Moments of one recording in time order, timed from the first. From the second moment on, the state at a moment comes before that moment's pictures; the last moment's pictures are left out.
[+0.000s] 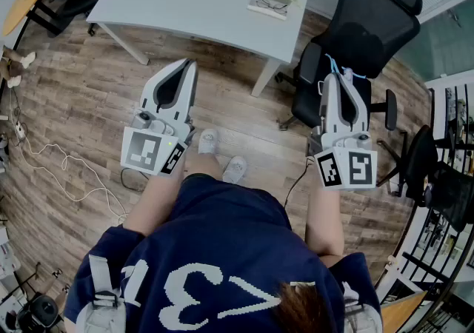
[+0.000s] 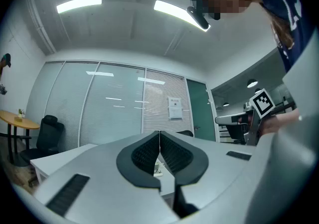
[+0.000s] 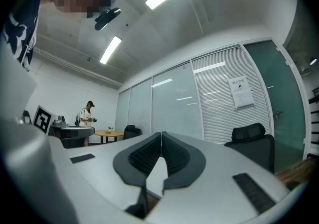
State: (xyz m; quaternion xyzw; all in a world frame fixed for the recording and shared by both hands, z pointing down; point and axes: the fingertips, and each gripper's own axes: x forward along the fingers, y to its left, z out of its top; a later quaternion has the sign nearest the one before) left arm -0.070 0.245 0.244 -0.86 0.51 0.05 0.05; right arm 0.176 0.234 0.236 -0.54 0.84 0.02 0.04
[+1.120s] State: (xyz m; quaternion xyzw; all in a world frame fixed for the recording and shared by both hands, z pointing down) left arm -0.053 0.171 0.242 -0.86 0.50 0.05 0.06; right arm 0.182 0.171 0.219 -0.52 0.85 0.02 0.08
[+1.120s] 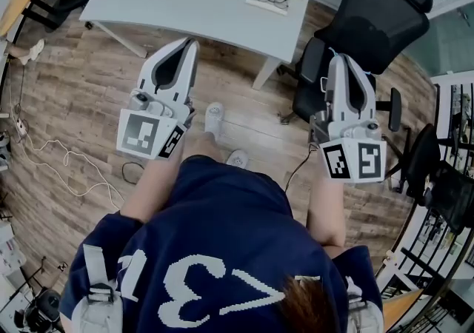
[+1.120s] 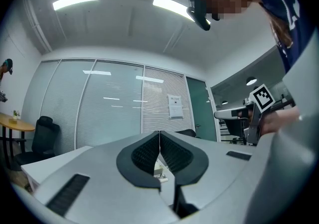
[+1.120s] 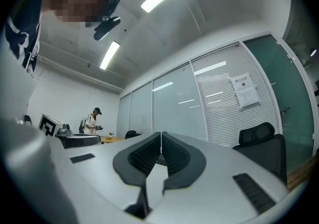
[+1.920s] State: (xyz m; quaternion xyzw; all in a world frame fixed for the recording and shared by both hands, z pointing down) left arm -0.099 -0.061 0.235 -0.90 0.43 0.05 0.04; right arm 0.156 -0.036 0.196 -0.60 0.79 0.03 0.08
